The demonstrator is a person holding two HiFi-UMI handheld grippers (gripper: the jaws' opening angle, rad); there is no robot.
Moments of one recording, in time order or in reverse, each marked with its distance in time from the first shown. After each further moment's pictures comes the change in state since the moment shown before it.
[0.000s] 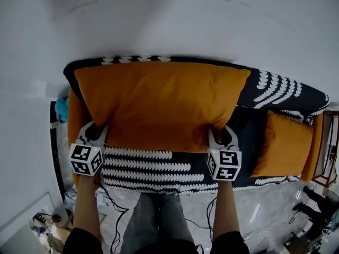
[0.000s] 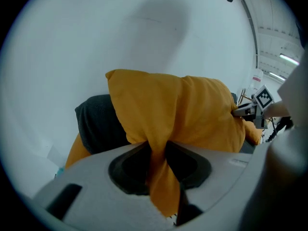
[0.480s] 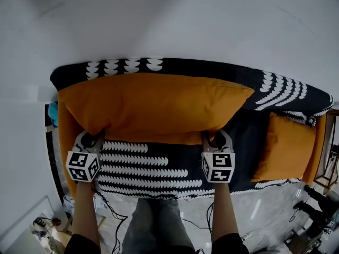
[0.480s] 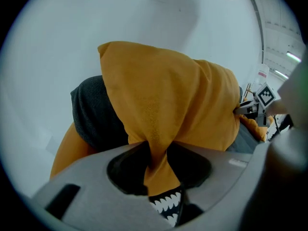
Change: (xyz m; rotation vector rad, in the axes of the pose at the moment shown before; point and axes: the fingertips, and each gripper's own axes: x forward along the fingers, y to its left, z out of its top) left arm 0.041 0.008 -0.048 -0.027 0.083 0.035; right arm 0.050 -0.005 -0.044 -0.018 0.083 0.033
